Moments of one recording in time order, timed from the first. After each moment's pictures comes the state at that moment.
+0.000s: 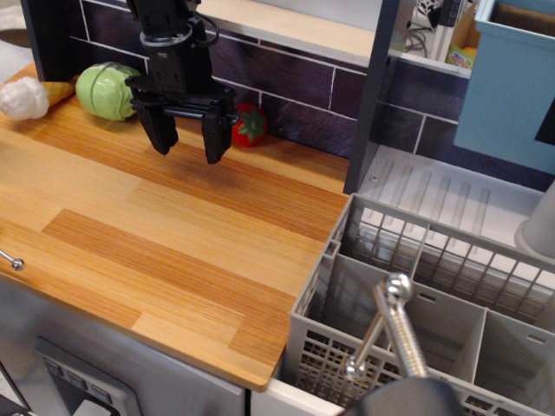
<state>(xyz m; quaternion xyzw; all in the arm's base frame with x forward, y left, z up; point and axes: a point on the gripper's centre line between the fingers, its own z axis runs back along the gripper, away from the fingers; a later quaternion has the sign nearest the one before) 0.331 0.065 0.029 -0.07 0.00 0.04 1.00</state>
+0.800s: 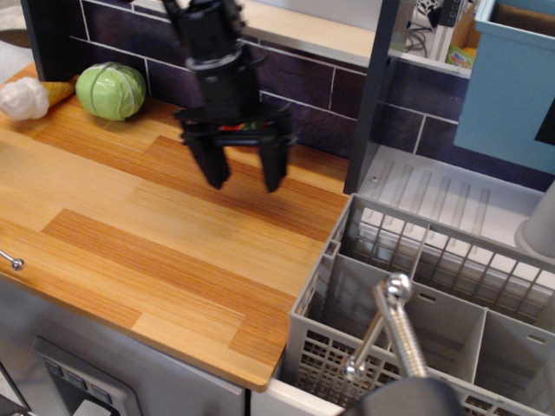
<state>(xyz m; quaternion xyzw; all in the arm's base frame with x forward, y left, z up) 0.312 -0.009 0.039 -0.16 0.03 0.05 0.99</state>
